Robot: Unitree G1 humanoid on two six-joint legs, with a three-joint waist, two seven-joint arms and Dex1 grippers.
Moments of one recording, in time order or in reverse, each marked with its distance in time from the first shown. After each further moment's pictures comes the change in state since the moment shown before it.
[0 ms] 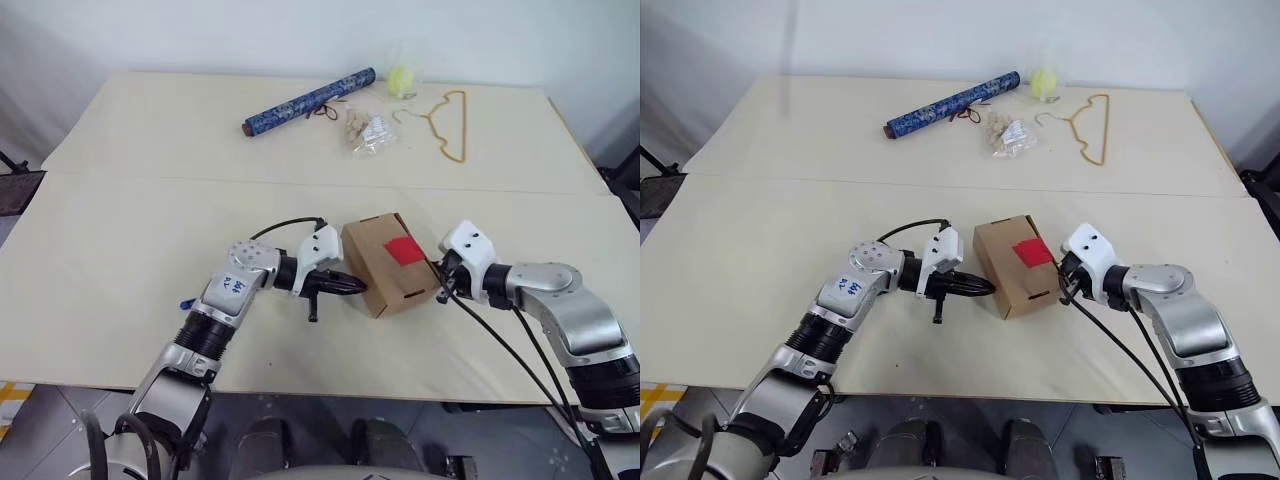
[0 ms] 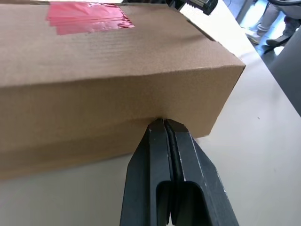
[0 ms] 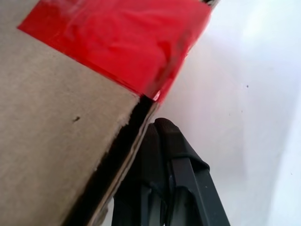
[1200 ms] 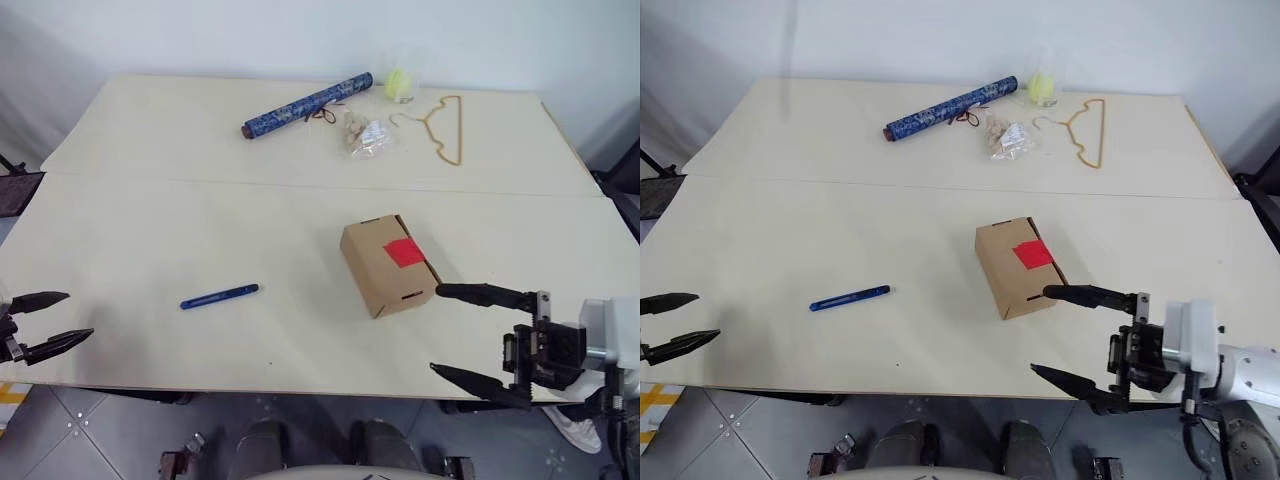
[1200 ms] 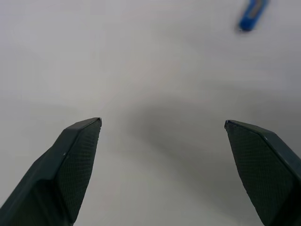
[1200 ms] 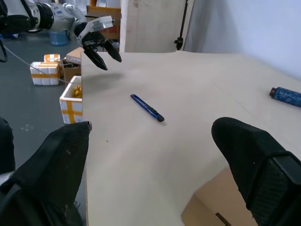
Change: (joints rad) left arm 0.604 0.807 0.769 0.460 -0.237 -0.478 -0.357; right arm 0.612 0.048 -0.547 -0.598 0.571 -0.344 0.335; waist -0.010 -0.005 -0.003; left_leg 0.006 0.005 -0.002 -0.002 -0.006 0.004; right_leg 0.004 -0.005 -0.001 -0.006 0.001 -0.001
